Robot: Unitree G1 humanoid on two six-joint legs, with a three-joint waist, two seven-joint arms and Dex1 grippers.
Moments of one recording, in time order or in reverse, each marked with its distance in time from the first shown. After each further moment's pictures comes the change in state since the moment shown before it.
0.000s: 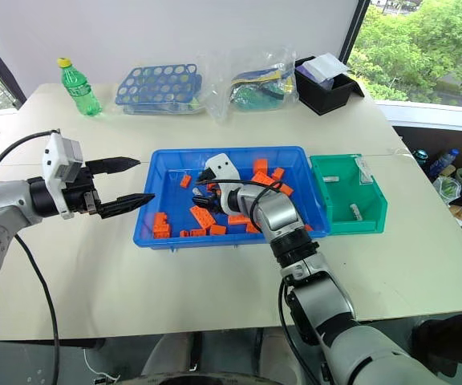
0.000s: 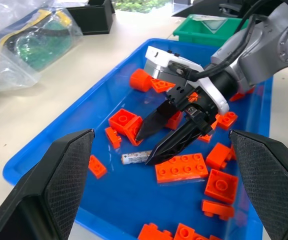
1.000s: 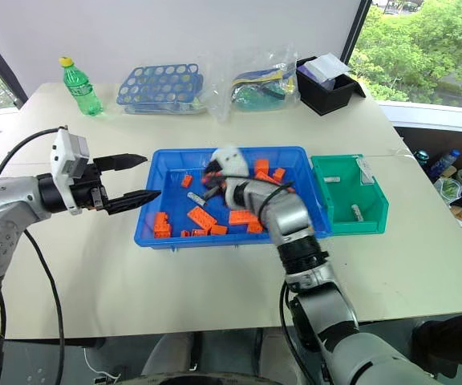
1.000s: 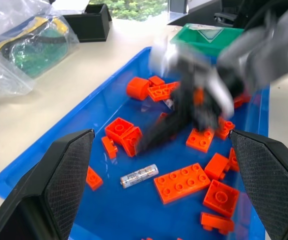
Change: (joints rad) left arm -0.058 -0.029 -0.046 0.039 -0.004 -0.011 -0.015; right arm 0.061 -0.048 -0.202 -0.340 0.051 0.167 -0.054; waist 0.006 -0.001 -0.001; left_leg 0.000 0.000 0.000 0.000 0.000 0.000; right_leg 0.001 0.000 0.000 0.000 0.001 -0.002
